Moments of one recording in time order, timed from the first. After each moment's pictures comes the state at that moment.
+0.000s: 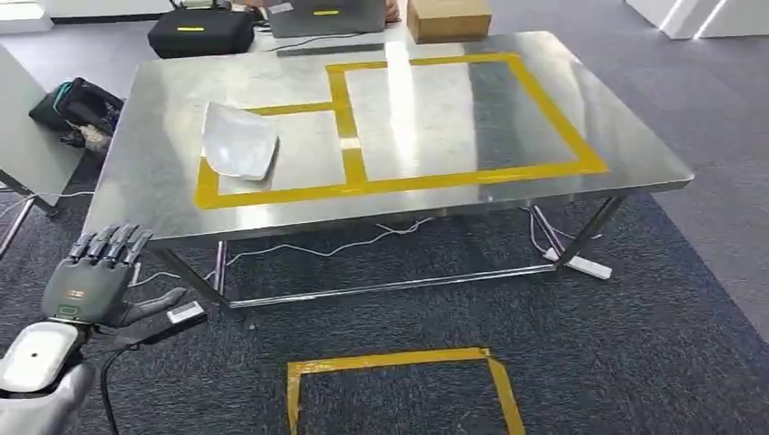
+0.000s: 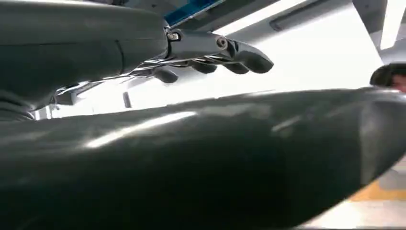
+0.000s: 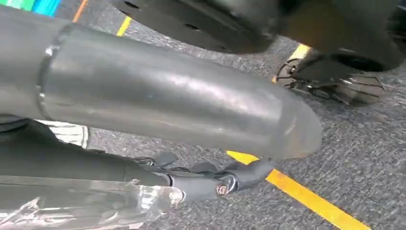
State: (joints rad) left arm -0.30 0.19 -0.36 -1.11 -1.48 0.51 -0.18; right arm -0.08 0.18 -1.00 -0.21 1.48 -0.03 -0.03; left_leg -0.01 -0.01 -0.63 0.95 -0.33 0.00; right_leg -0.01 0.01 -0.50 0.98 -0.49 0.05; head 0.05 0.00
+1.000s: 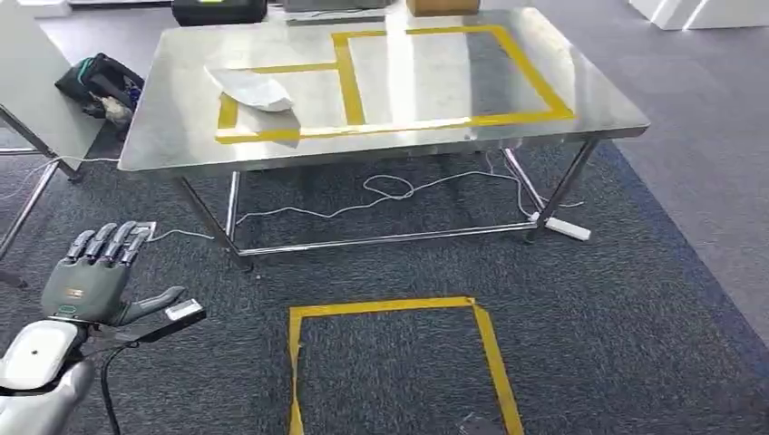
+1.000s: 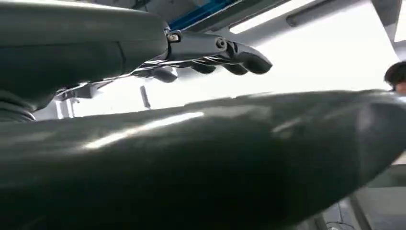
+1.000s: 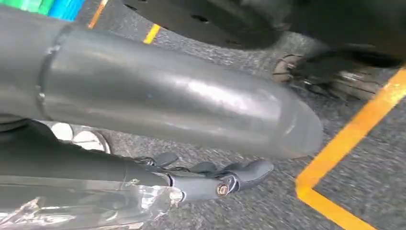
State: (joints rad) left arm -0.31 0.18 -0.33 -1.07 -1.48 0.51 -0.18; right arm -0.08 0.18 -1.00 -0.21 1.48 -0.02 -0.04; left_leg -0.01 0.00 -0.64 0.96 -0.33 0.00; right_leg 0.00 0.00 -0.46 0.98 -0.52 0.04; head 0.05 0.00
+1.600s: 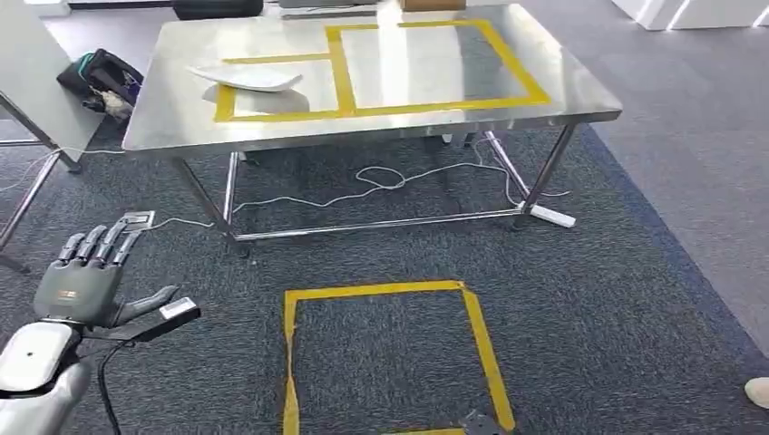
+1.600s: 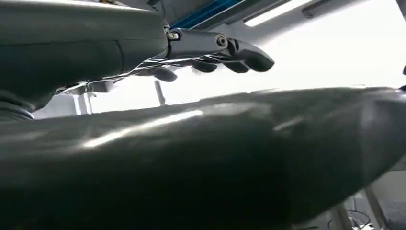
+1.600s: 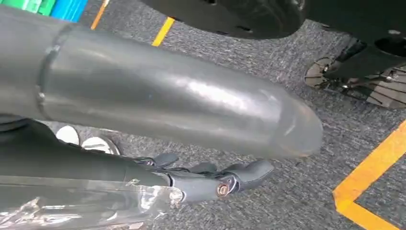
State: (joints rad) left arm -0.30 0.17 -0.32 -1.07 -1.48 0.48 -0.16; right arm -0.07 0.17 -1.01 -0.21 1.48 -0.02 -0.04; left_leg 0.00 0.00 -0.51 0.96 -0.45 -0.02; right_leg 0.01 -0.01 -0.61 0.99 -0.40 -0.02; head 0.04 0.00
